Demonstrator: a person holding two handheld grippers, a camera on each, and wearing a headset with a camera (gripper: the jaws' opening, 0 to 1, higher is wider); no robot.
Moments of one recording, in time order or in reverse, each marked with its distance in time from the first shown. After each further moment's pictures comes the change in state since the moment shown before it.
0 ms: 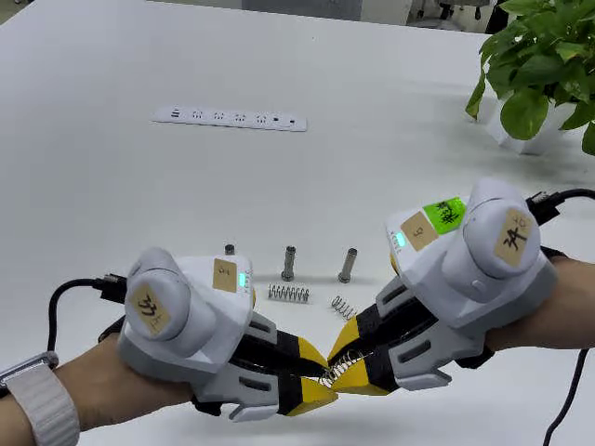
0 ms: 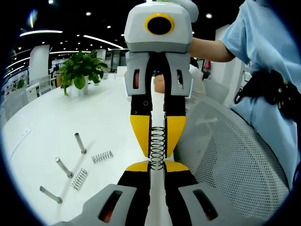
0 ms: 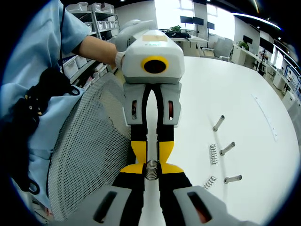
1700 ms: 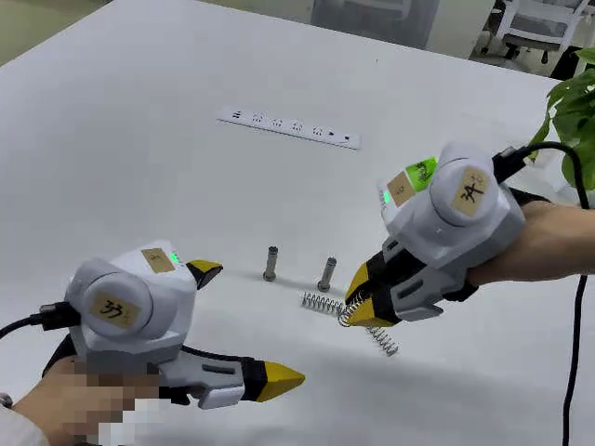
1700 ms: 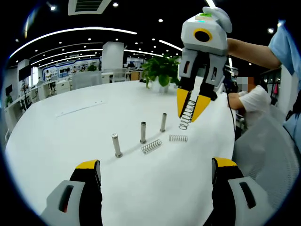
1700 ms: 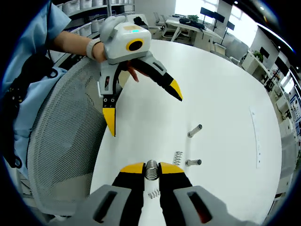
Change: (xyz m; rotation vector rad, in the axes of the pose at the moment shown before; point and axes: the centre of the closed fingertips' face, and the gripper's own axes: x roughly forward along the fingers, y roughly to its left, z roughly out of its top) left arm -0.092 0.086 -0.054 -0.294 -0.130 0.667; right arm 0.007 -0.093 0.020 -0.232 0.240 -0.055
